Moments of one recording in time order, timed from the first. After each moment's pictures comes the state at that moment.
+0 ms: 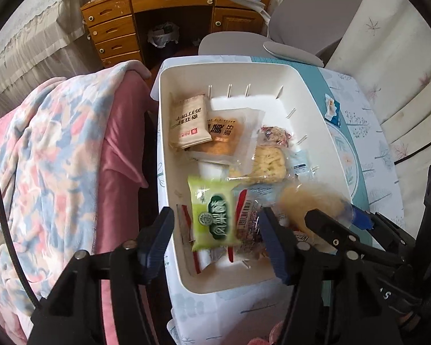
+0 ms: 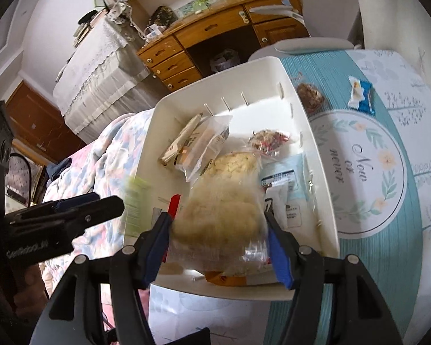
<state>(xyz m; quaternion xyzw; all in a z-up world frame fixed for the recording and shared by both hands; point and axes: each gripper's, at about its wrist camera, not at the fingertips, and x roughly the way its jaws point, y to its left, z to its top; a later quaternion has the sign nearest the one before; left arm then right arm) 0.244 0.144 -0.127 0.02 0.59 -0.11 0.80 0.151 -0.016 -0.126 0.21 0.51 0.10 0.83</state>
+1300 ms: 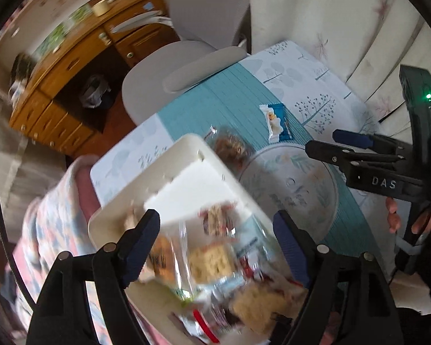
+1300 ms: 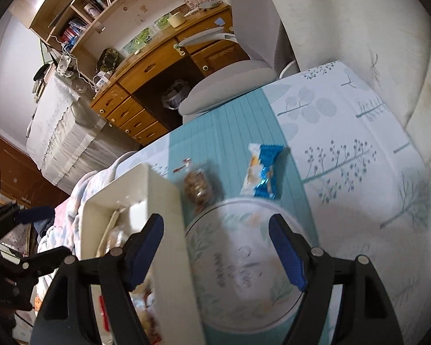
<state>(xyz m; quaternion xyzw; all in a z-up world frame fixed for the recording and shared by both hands) 0.365 -0.065 -0.099 0.26 0.57 -0.24 0.74 0.251 -0.215 -0.134 0.26 0.49 0.01 0.83</state>
